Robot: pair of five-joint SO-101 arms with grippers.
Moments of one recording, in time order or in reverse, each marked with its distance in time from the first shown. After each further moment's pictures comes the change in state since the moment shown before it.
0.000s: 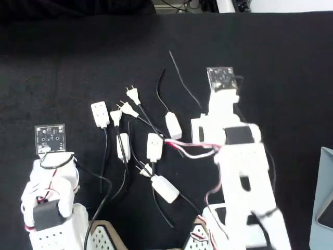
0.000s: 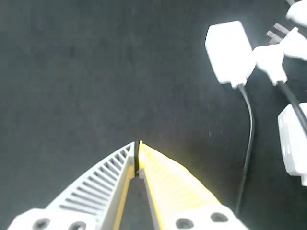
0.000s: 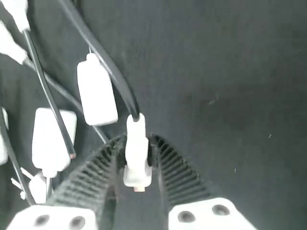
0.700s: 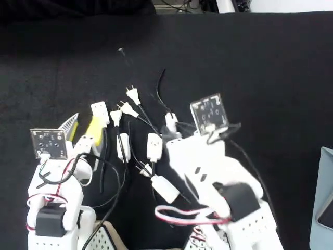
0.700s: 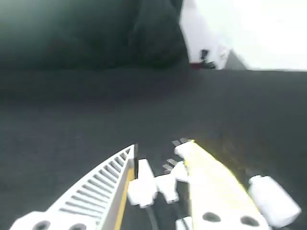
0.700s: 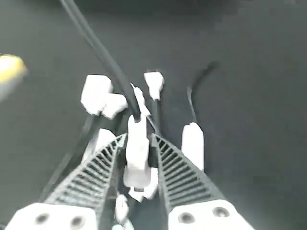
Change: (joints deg) left arm 19.9 0.1 -6.2 -20.5 16.3; right arm -21.9 -36.5 10.8 -3.5 -5.0
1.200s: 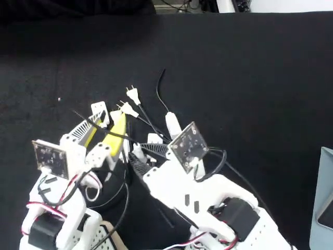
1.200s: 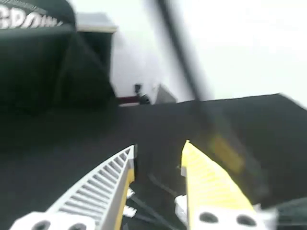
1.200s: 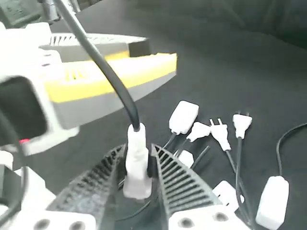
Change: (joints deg) left arm 16.3 -0.1 -8.7 -1.1 2.3; right arm -21.2 -5.1 0.0 -0.5 -0.1
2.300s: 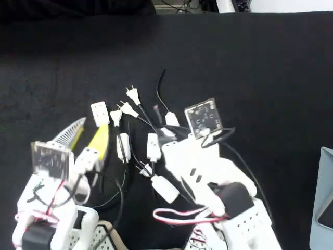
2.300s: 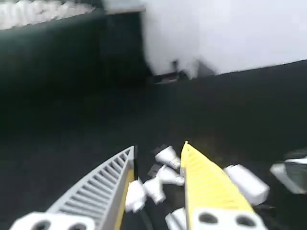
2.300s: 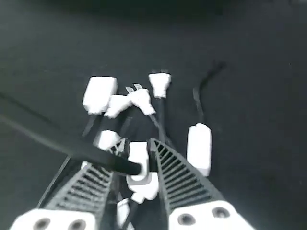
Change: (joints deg) left arm -10.9 3.8 -5.8 13.2 -9.4; right arm 21.0 5.0 5.8 -3.3 -0.4
